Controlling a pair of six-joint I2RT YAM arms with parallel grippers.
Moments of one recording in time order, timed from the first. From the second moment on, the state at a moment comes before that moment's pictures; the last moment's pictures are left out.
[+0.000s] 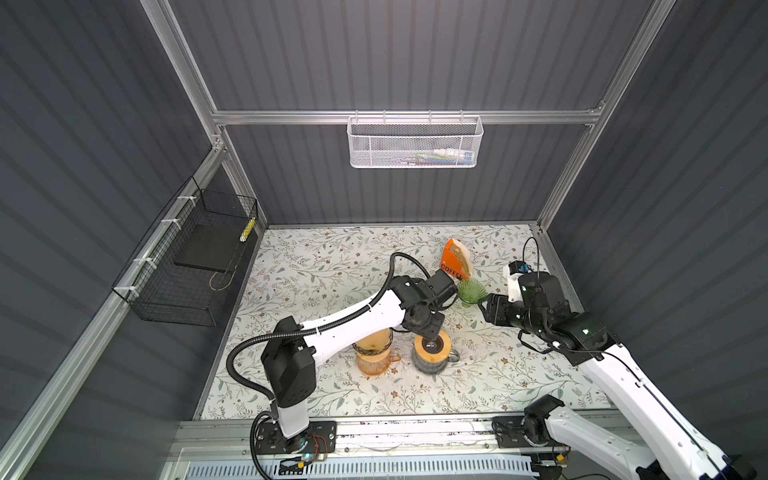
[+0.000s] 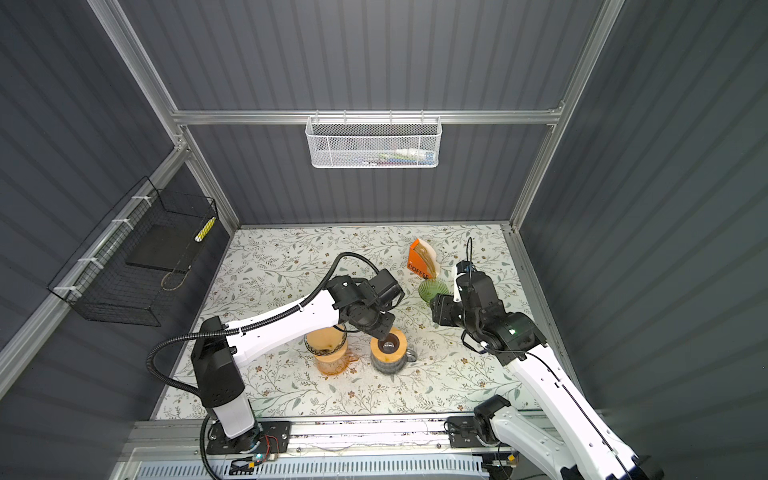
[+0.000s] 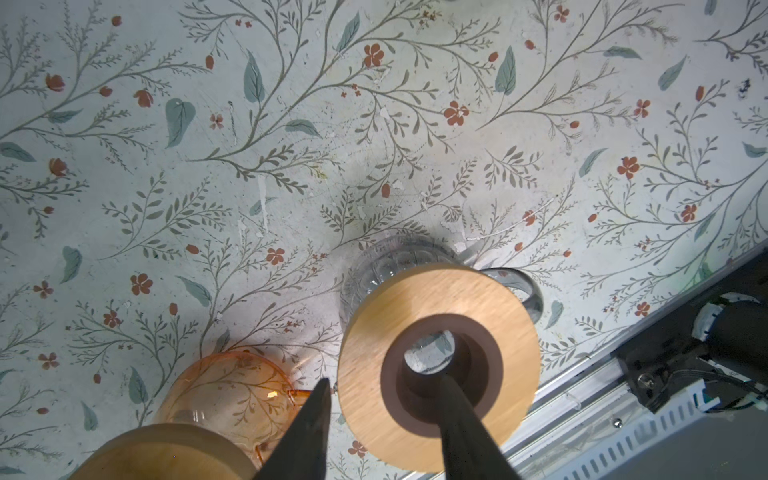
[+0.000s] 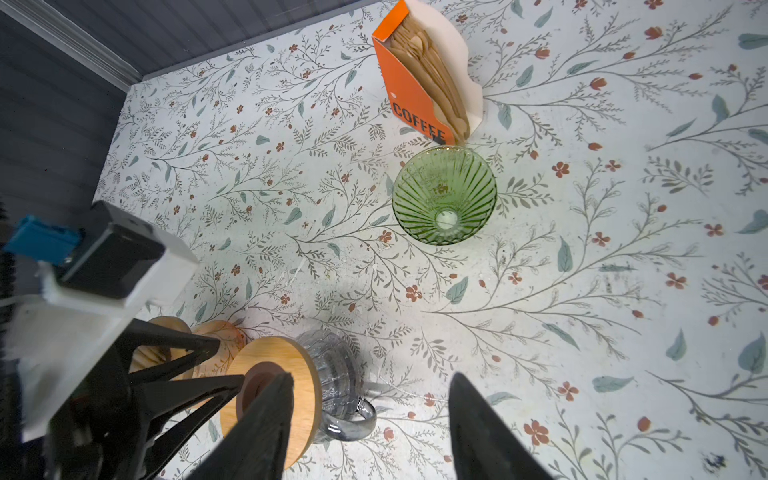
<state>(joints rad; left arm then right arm) -1.05 1.79 1.63 -1.06 -0.04 -0.47 0.44 0.90 0.99 -0.83 0.02 0.49</state>
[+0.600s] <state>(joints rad) -0.88 1.77 1.70 -0.76 0.02 -0.49 0.13 1.17 0.93 -0.66 -0.13 0.51</state>
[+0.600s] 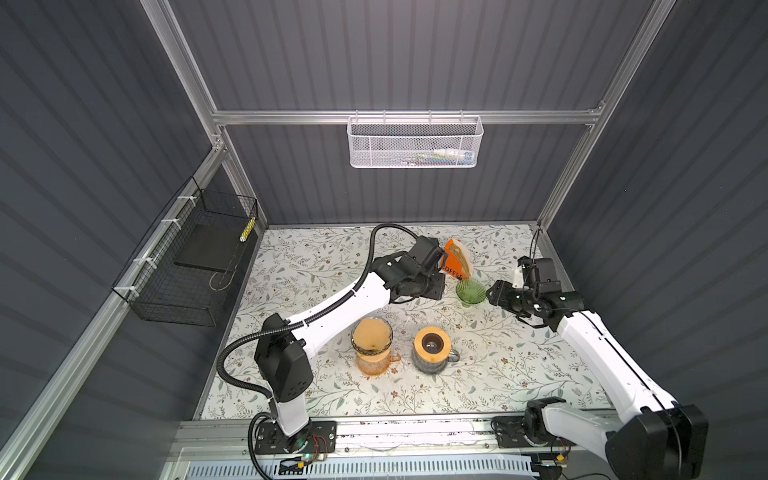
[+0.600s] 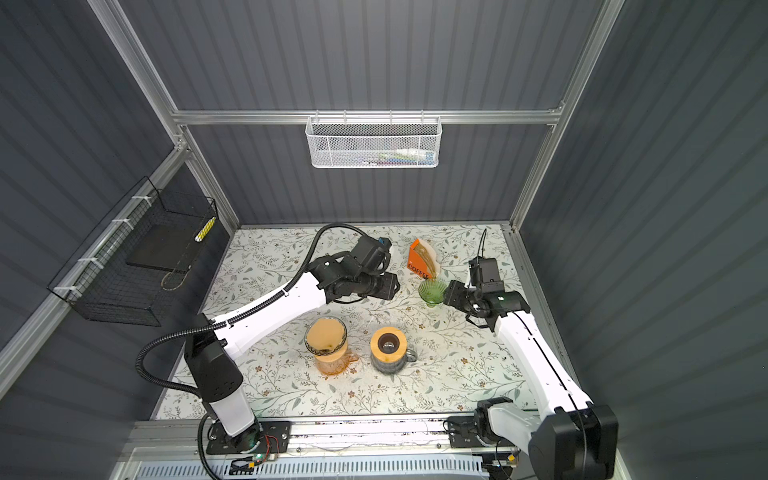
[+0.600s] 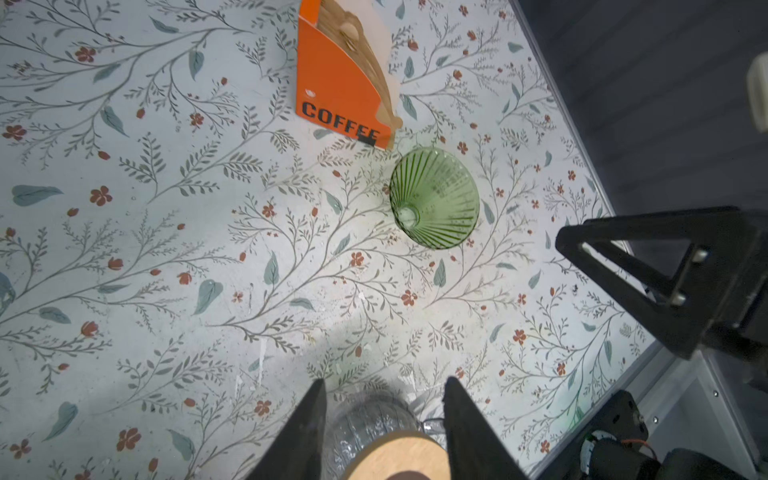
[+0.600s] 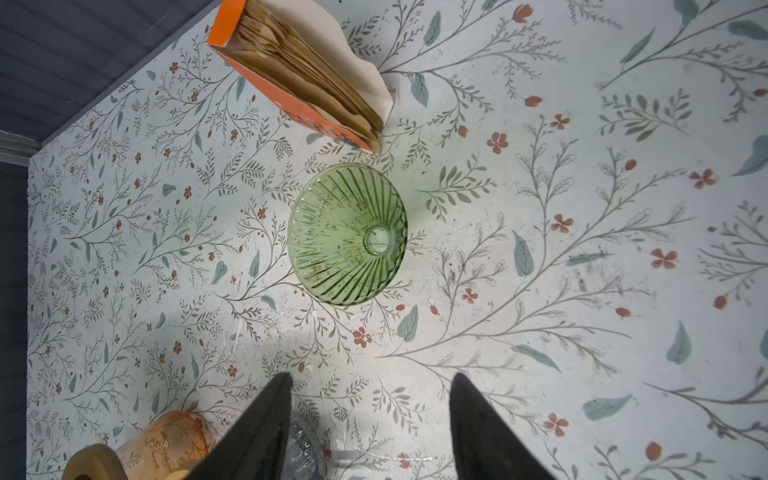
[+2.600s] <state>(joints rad) -0.80 1.69 1.59 -0.73 0.10 -0.49 0.10 1.59 0.97 -0.43 -0.24 0.64</state>
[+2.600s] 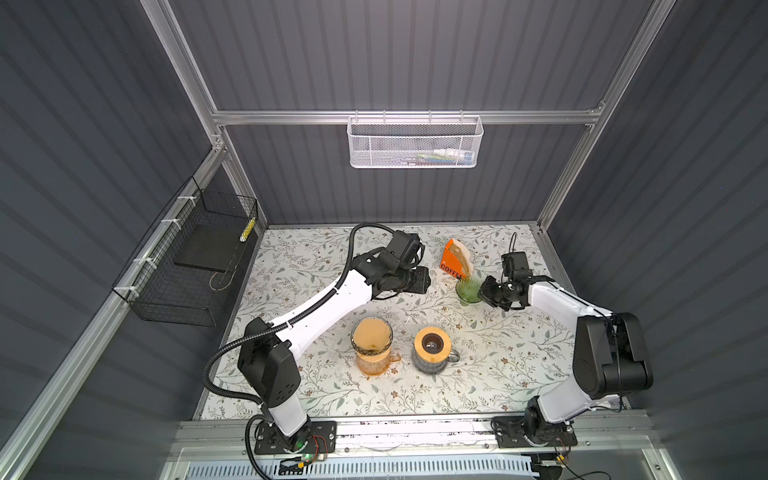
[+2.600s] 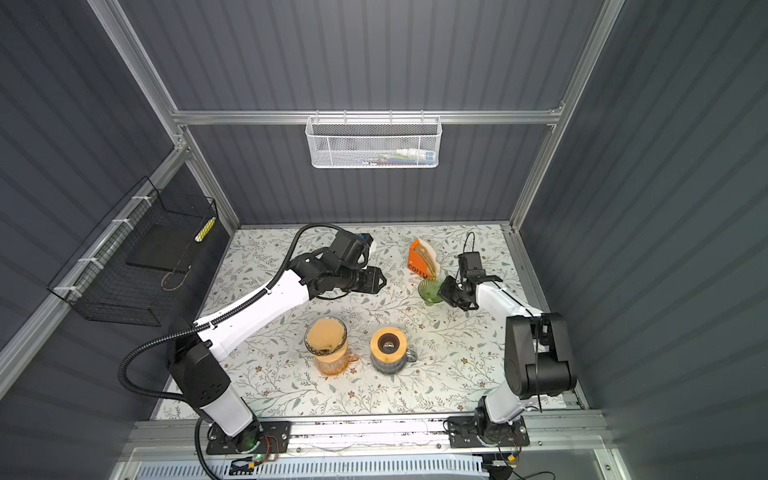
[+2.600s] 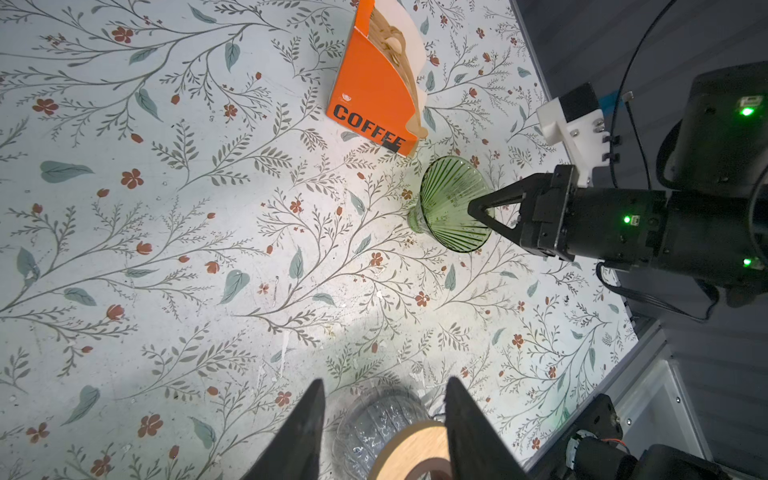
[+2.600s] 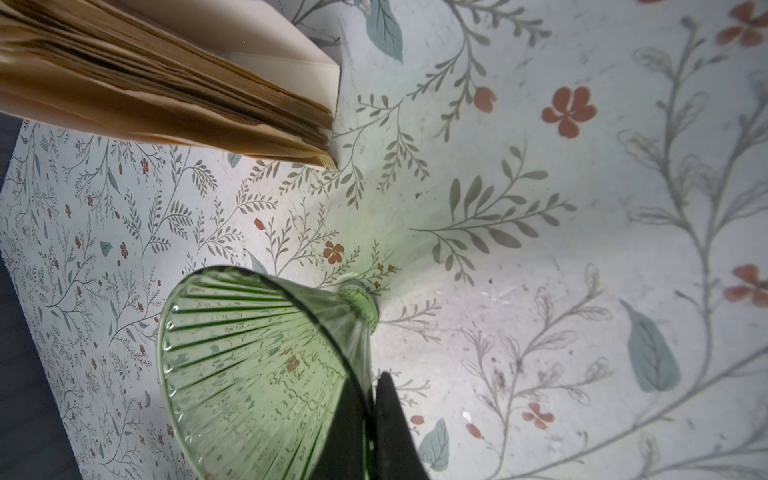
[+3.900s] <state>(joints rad) -0.80 1.45 1.31 -0.80 0.06 -0.49 0.48 0.93 0.96 -0.82 -0.21 0.61</state>
